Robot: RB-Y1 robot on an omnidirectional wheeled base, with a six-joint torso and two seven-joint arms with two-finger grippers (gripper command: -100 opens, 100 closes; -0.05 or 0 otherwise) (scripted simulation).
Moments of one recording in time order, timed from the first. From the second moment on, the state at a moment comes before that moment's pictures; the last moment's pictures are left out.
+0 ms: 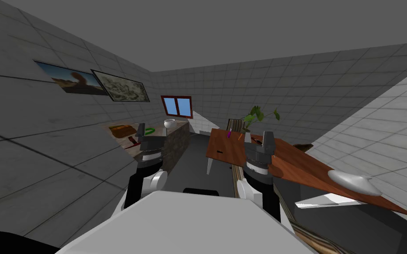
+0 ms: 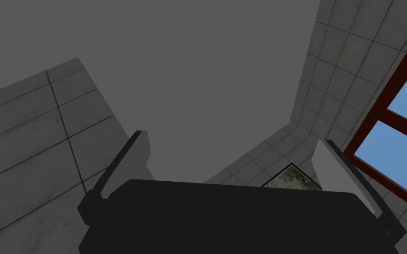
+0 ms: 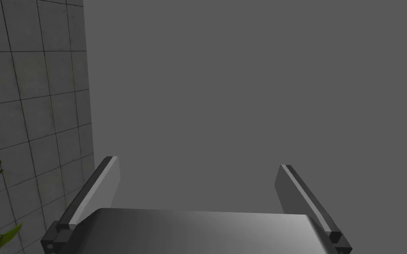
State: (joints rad) left arm 0.46 -0.04 0.00 -2.36 0.10 -0.51 0.10; right arm 0.50 0.03 0.05 -2.39 0.06 -0.63 0.08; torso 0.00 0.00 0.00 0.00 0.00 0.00
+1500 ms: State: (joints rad) left arm 0.46 -0.04 0.00 -2.36 0.10 -0.51 0.10; right arm 0.43 -0.37 0.07 -2.16 0.06 -0.59 0.15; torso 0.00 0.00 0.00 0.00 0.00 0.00
